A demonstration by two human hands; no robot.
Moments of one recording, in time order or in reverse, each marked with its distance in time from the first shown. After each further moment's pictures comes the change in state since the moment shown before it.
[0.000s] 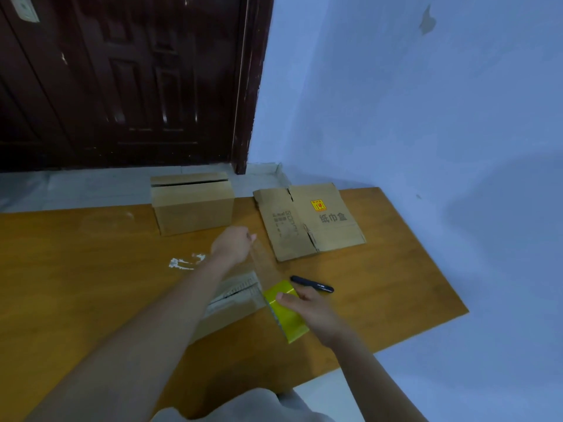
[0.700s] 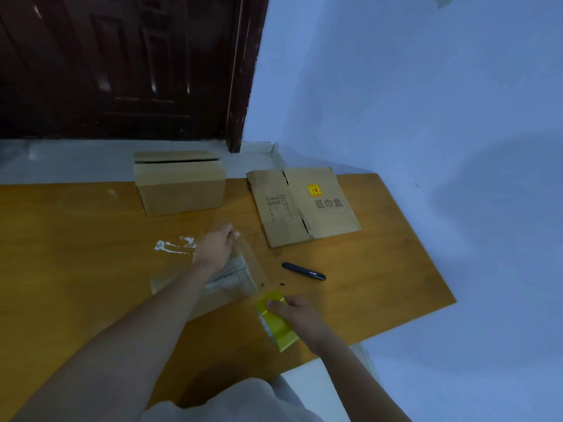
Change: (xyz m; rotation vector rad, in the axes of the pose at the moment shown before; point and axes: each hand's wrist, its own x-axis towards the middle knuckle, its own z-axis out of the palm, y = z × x) left_hand 0.002 -0.043 0.049 -0.131 0.165 0.069; right_hand 0.000 0.019 0.004 -0.107 0.005 0.168
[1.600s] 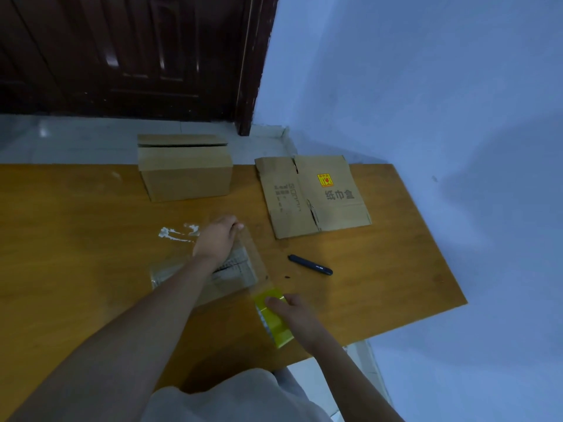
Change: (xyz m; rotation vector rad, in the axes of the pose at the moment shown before) left_hand 0.006 -0.009 0.006 -0.026 0.023 0.013; right_hand 0.028 0.020 0.005 0.007 -0.035 0.042
